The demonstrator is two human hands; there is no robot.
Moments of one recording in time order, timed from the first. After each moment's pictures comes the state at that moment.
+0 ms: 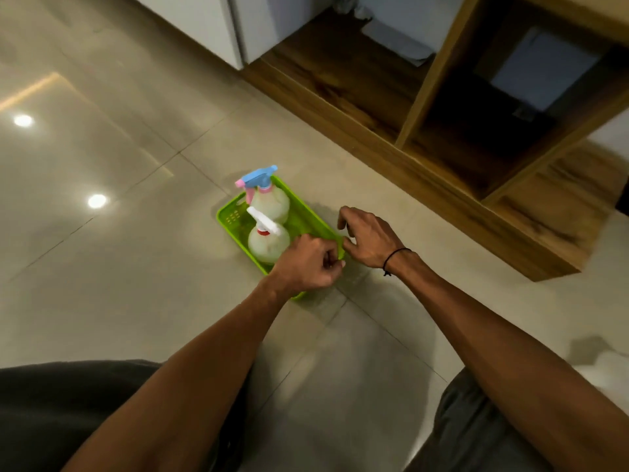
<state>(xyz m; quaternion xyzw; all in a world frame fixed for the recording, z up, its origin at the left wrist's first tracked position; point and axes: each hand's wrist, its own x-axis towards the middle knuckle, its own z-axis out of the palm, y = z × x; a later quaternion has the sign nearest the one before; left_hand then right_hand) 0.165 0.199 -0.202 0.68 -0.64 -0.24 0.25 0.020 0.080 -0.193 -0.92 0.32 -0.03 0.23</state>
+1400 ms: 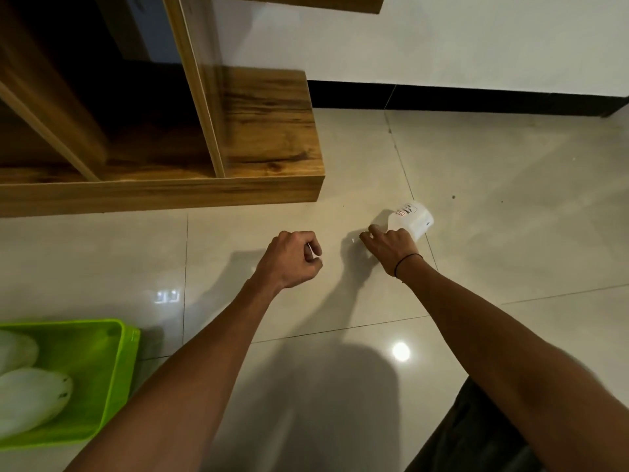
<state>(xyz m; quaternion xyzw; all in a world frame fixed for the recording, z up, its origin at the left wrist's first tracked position) -0.139 0.101 -0.220 0.43 -0.80 -0.40 0.13 -0.395 0.160 -0.230 -0.68 0.66 0.33 -0.02</state>
